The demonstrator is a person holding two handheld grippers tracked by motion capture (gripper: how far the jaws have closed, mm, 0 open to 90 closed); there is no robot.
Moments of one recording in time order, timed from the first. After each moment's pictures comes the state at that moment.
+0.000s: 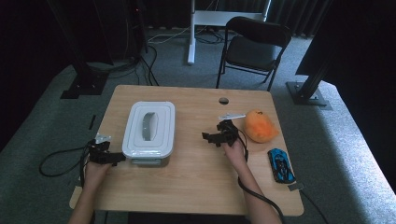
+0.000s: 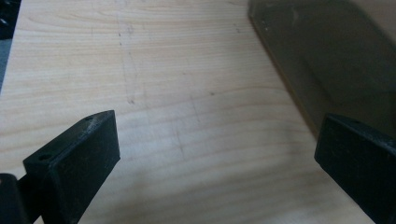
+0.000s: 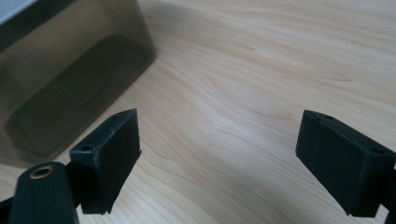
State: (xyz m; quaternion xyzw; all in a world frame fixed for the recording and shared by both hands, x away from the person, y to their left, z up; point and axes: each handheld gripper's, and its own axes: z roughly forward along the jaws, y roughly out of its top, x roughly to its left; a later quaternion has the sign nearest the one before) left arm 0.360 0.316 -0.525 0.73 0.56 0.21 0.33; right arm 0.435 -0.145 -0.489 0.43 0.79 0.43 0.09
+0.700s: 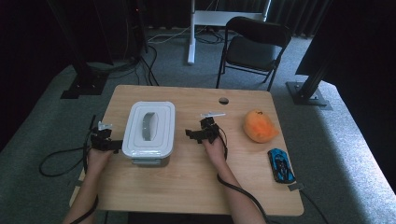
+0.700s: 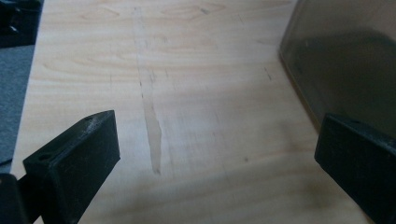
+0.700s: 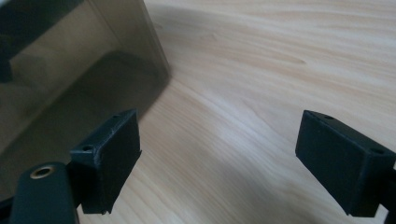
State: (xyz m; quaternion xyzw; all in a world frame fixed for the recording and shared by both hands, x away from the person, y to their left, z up) left arm 0.407 0.320 -0.519 0.72 0.57 0.22 0.32; right arm 0.459 -0.082 -0.511 0.46 0.77 0.44 0.08
